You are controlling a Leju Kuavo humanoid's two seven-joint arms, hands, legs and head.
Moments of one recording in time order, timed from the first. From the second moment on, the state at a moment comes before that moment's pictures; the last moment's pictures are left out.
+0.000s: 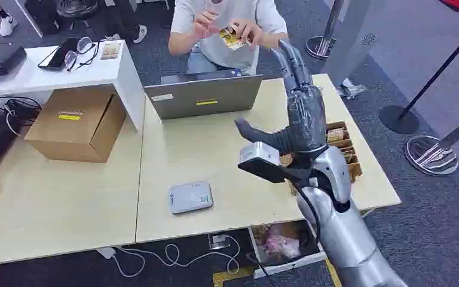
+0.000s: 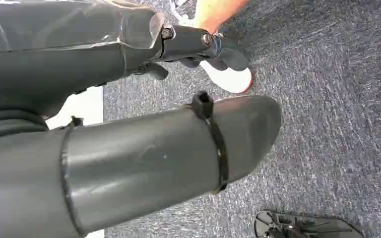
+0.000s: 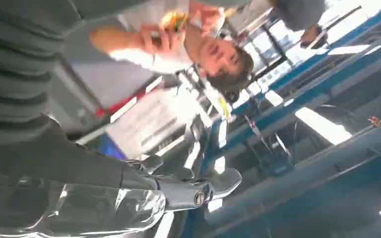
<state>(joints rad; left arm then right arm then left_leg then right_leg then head) -0.07 -0.14 1.34 -0.16 -1.45 0.32 -0.21 -0.49 -0.09 0.39 -1.46 0.91 -0.29 -0.21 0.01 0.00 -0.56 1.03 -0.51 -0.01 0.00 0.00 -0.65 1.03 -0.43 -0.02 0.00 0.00</state>
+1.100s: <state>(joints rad) -0.07 -0.17 1.34 -0.16 -1.44 0.40 -0.24 -0.80 -0.13 0.54 -0.99 1.09 -0.40 -0.17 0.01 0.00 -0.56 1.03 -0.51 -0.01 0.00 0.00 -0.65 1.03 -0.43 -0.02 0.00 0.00</state>
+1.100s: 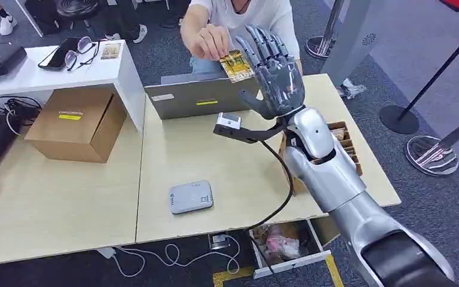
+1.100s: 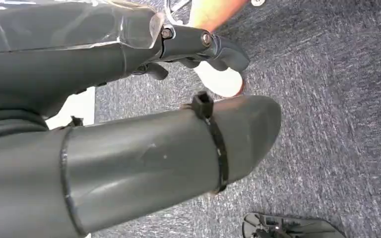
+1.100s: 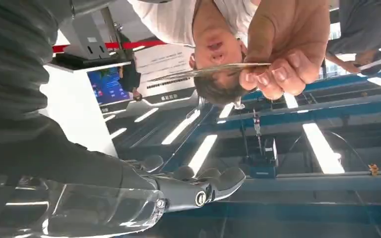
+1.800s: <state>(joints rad) -0.07 -0.17 1.34 -0.16 -1.44 0.39 -0.25 -0.88 -0.13 0.59 -0.84 1.09 -0.42 -0.14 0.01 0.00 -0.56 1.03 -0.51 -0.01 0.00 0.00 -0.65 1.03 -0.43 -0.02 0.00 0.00</state>
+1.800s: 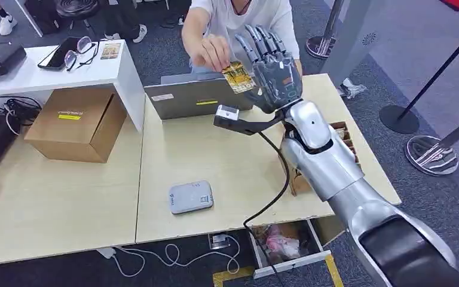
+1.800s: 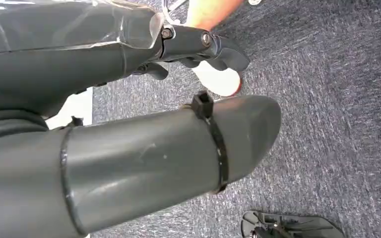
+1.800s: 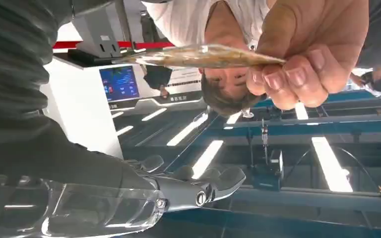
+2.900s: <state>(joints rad) -0.07 -0.17 1.34 -0.16 -1.45 0.39 -0.24 -0.91 -0.13 0.61 -0.75 1.06 -0.49 -0.14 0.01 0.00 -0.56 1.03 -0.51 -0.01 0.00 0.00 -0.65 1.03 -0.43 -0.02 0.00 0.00</state>
